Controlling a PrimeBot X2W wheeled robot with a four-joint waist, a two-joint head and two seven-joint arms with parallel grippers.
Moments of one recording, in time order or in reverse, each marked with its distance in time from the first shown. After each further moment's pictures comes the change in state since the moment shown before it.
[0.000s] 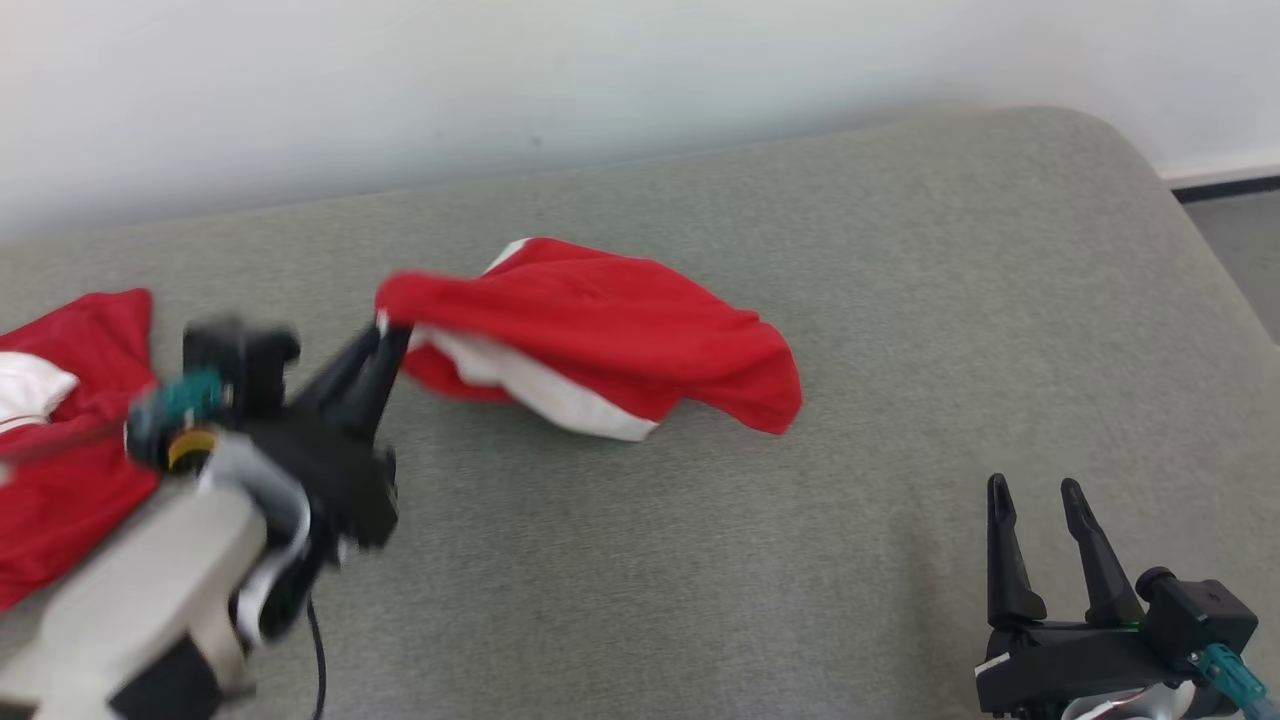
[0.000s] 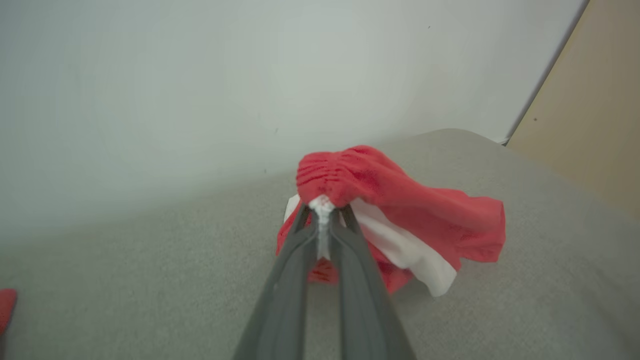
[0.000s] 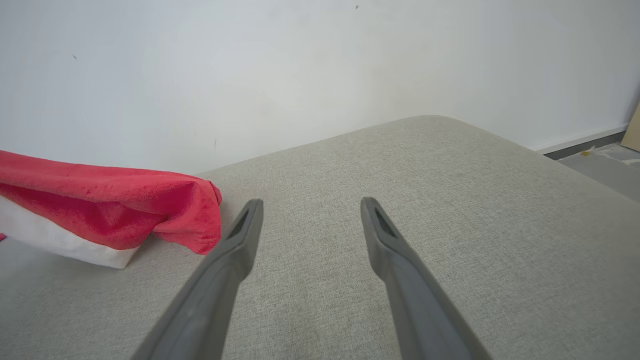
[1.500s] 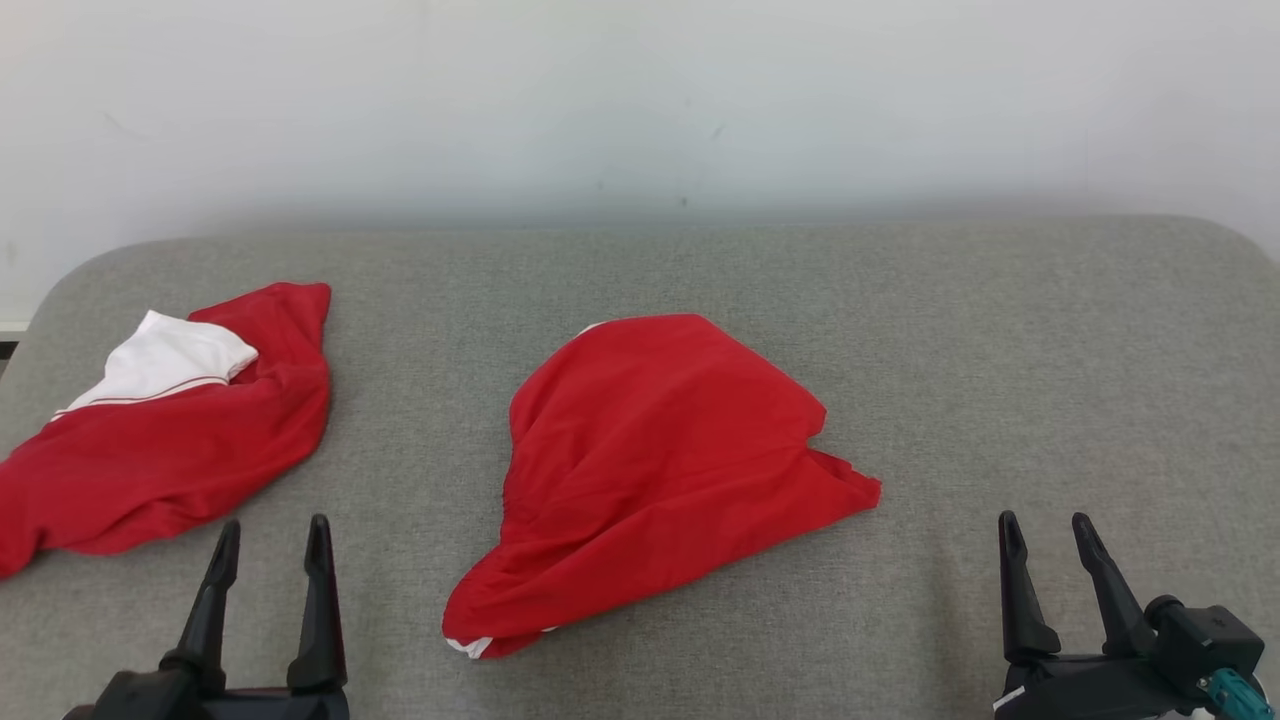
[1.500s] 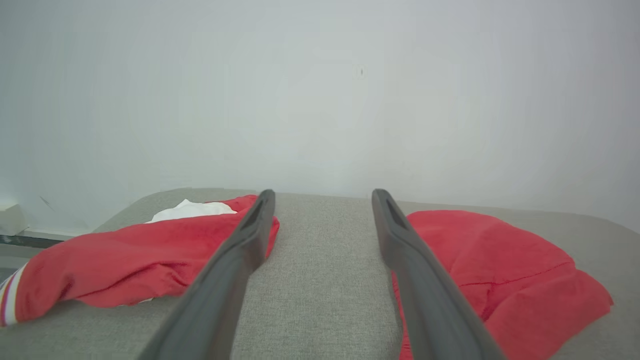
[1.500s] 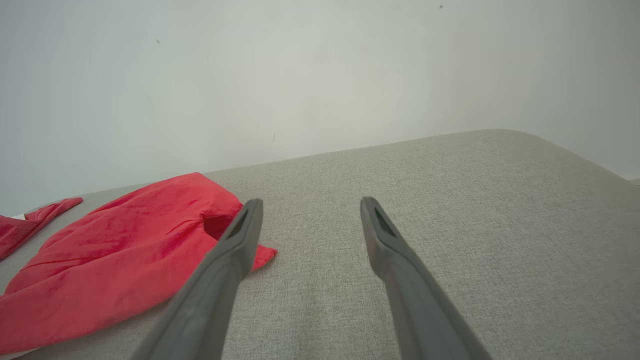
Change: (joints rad) left arm 0.865 -0.350 0.921 -0.473 0.747 0.034 -0.019; right arm 0.043 -0.055 0.016 0.022 0.001 0.000 0.000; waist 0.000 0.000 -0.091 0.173
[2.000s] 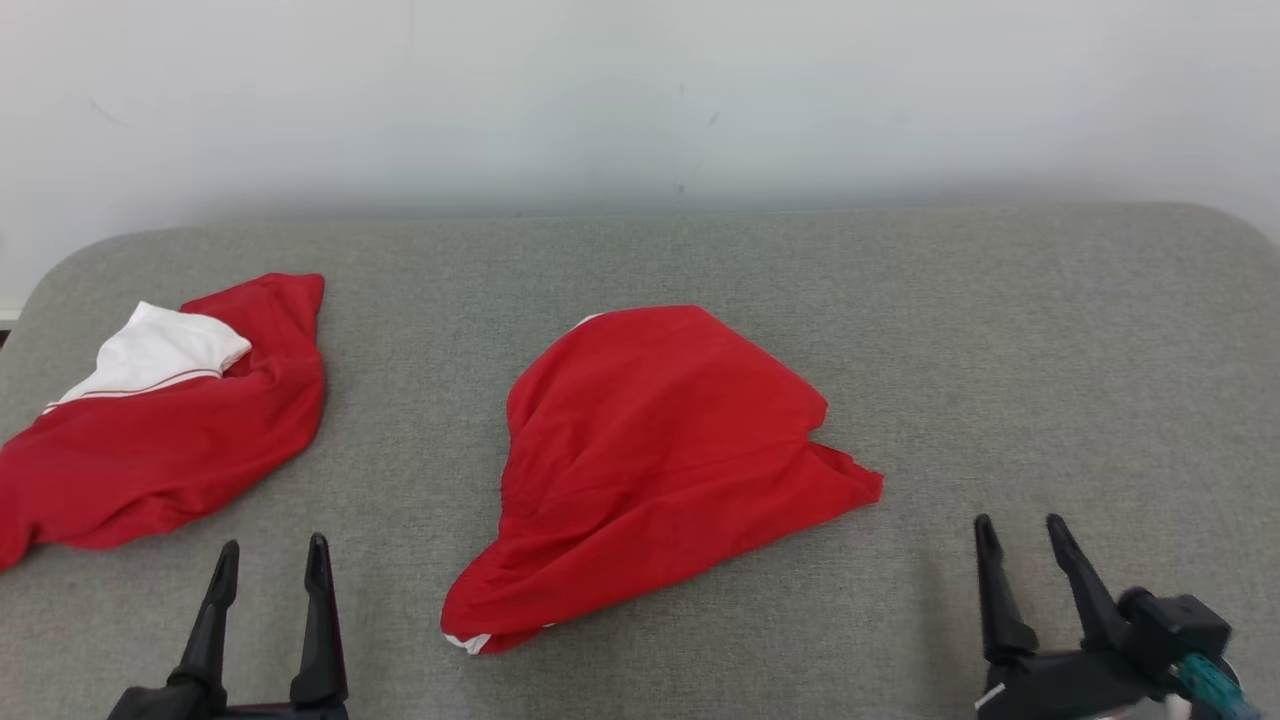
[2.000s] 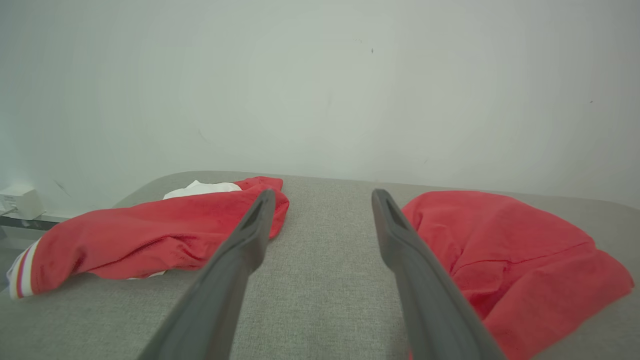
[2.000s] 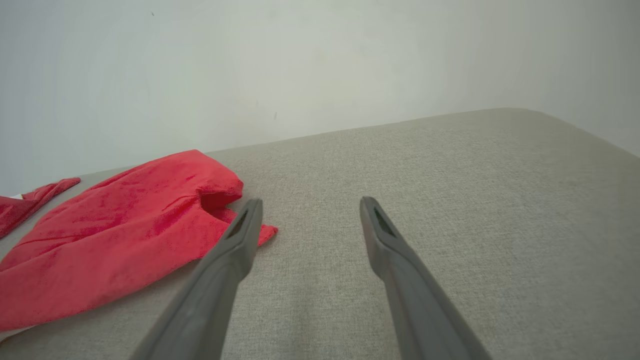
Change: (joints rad) left arm 0.036 -0.137 0.153 0.032 0.143 -0.113 0.000; right arm -0.015 -0.011 0.032 0.051 0.018 0.000 0.000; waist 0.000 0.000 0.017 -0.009
